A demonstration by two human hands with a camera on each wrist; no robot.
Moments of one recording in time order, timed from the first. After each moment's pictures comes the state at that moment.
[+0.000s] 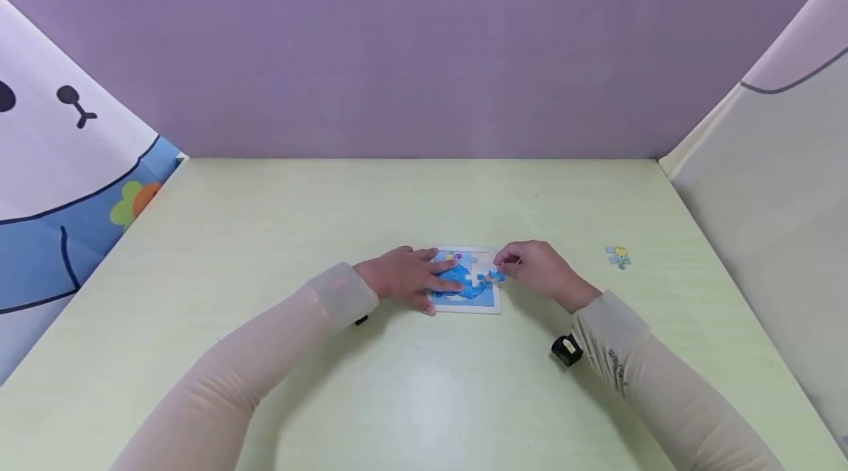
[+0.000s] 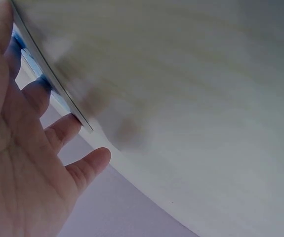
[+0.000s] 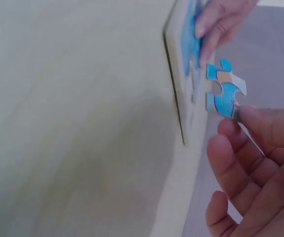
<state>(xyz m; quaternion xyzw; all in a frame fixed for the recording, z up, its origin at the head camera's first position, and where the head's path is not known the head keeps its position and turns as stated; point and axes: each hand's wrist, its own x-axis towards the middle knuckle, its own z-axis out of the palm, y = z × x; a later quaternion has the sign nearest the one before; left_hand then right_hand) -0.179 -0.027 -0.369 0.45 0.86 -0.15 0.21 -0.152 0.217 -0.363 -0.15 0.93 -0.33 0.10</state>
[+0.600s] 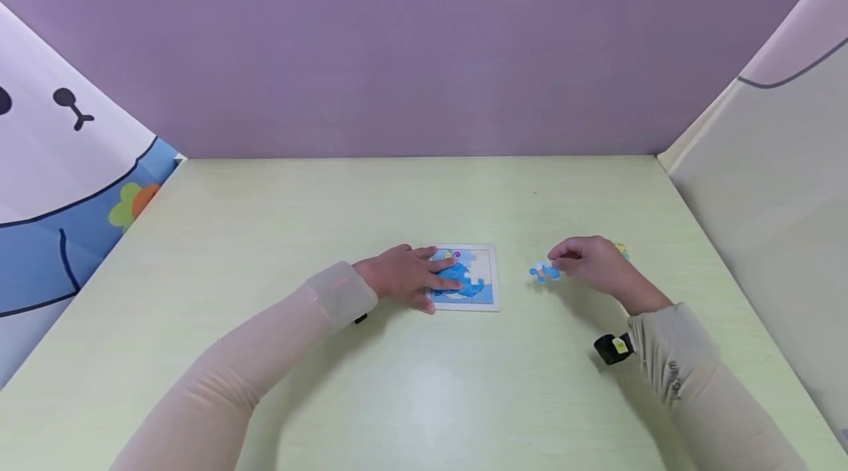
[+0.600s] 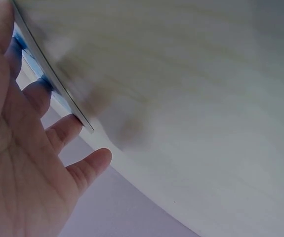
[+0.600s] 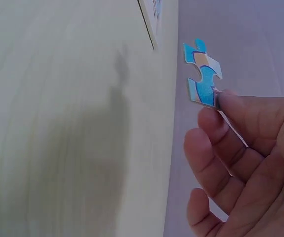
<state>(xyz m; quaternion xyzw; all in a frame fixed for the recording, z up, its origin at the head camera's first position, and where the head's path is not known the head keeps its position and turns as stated) -0.178 -0.027 -0.368 0.45 0.85 -0.16 0.20 -0.142 0.291 -0.353 -0.09 0.93 -0.33 0.12</state>
